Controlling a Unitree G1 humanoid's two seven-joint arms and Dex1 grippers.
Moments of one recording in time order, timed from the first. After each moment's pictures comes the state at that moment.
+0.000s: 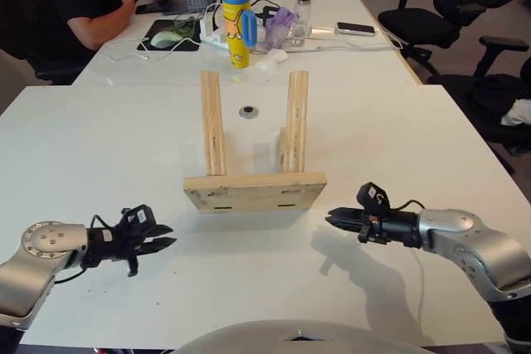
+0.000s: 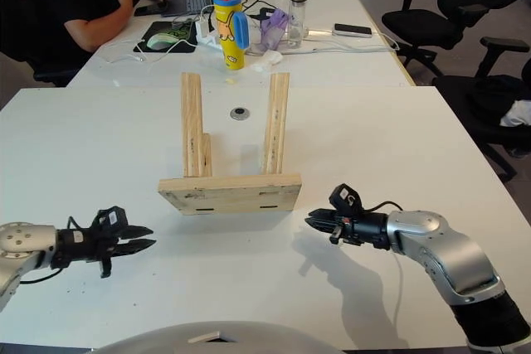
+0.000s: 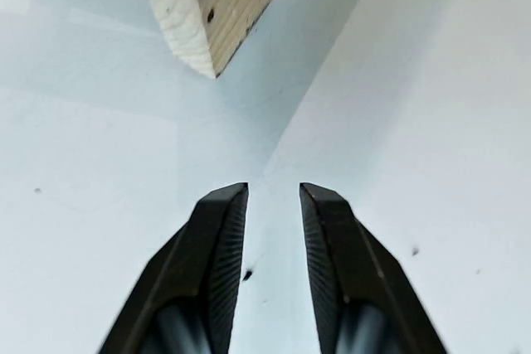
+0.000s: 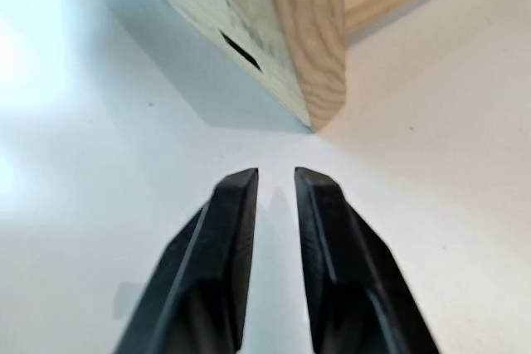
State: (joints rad) left arm 0.27 1.03 0.06 -0.26 -0.26 0.28 -1.05; right arm 0.05 -0.89 0.09 -0.34 0.50 0.64 0.86
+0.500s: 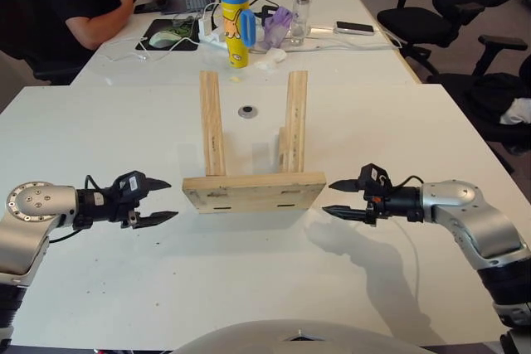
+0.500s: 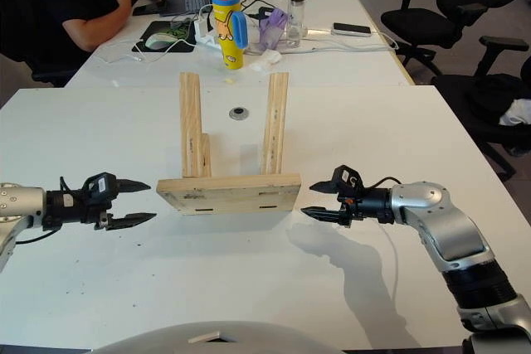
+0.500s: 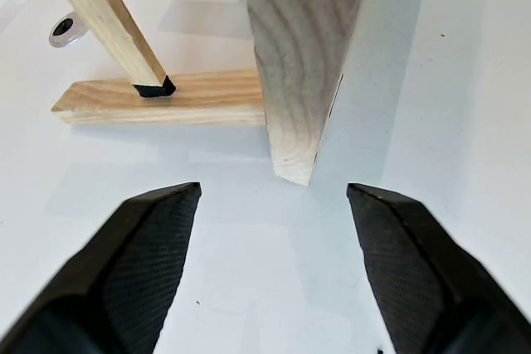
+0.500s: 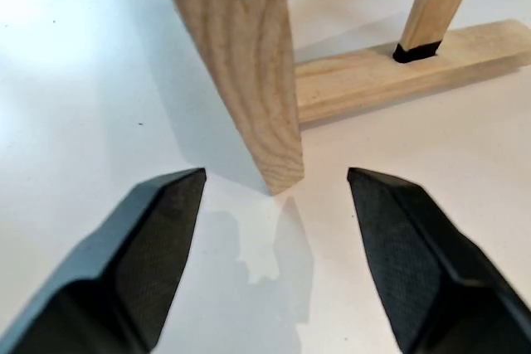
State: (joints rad) left arm -0.02 0.99 0.02 -0.11 -0.30 0.18 -1.17; right arm -0.18 -0.83 0.15 -0.13 0.40 0.44 1.07
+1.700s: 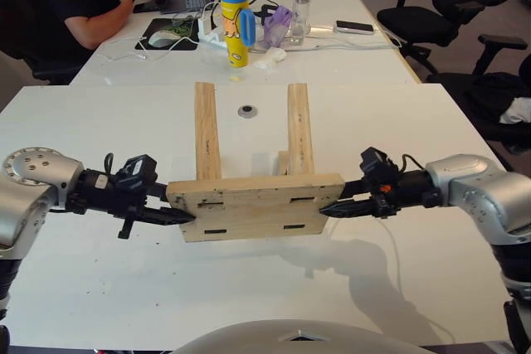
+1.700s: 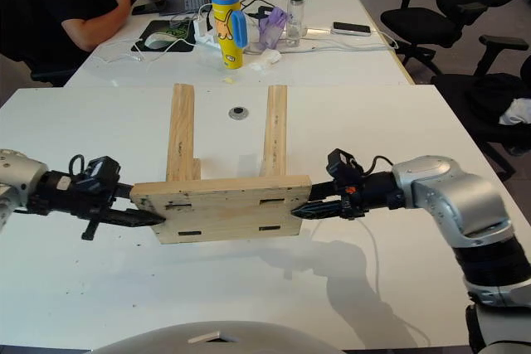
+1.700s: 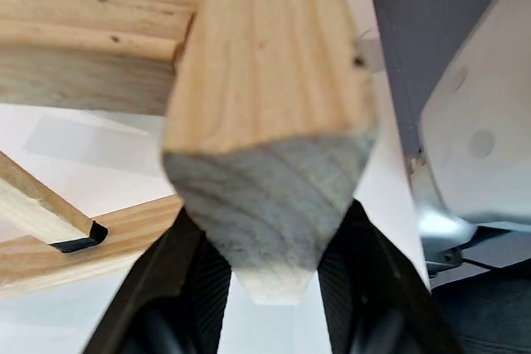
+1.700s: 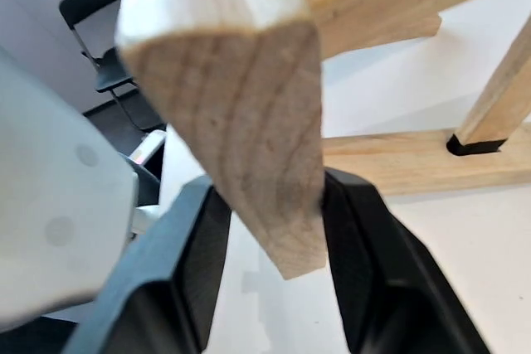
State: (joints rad) left arm -0.18 1.11 0.08 -0.29 -0.73 0.67 -1.48; right arm -0.37 -0.95 0.06 -0.29 0.81 1.01 1.31
